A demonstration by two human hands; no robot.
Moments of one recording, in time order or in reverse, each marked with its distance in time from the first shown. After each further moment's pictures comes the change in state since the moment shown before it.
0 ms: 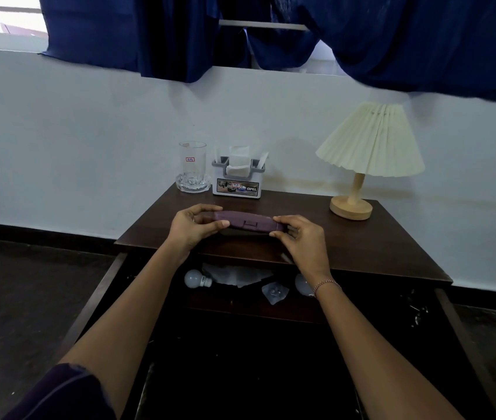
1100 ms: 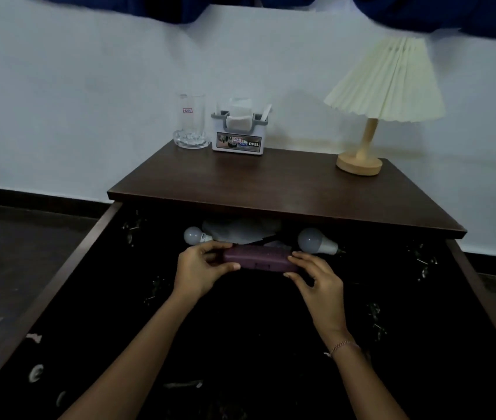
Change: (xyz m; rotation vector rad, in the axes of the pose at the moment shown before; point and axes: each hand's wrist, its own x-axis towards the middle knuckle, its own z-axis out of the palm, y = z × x) left_hand -0.112 -0.103 0.021 0.321 0.077 -0.010; right_hand -0.159 0.053 0.010 -0.018 0.020 0.086
